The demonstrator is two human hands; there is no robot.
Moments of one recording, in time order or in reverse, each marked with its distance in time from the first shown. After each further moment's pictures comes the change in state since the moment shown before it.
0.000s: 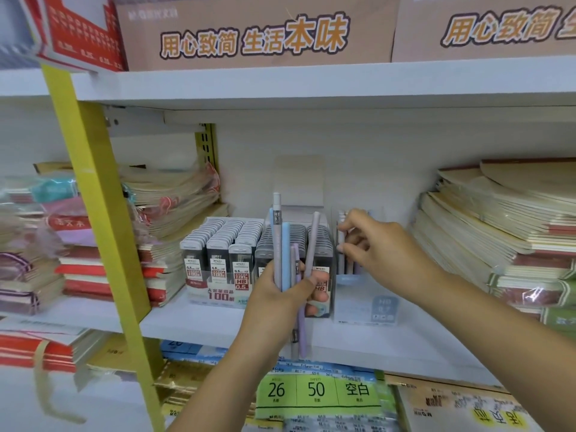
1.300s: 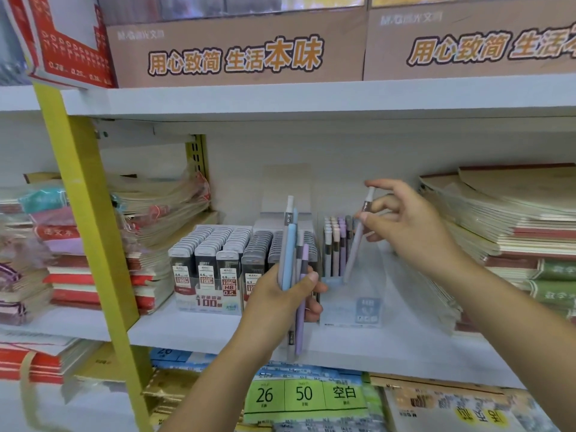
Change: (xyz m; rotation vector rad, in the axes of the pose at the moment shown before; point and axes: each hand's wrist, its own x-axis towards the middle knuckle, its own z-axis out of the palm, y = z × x) left_hand 0.000 0.010 0.014 0.116 -0.105 -0.006; right_hand -0.001 0.002 -0.053 0.532 0.209 0.207
